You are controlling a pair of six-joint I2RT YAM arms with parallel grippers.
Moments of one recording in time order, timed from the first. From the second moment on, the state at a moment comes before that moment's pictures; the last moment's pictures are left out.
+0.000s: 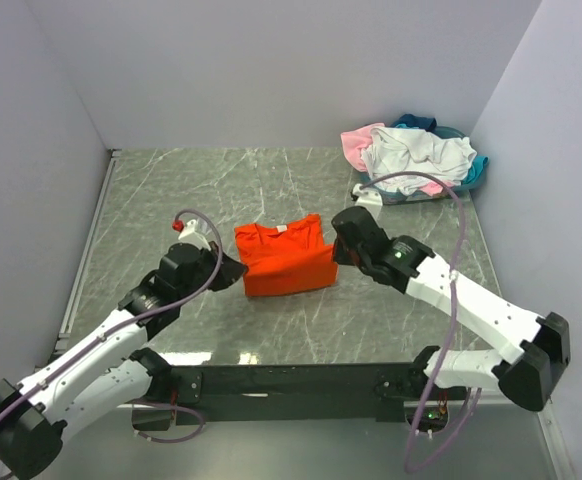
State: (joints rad) left arm -0.61 0.80 0.54 -0.18 -0.01 -0.86; right arm 0.80 1.17 1.05 -0.65 0.45 0.70
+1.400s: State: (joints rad) left arm -0.15 1.67 0.86 0.25 0.41 -0.73; right arm 0.51 2.01 1.72 -0.60 0.24 0.49
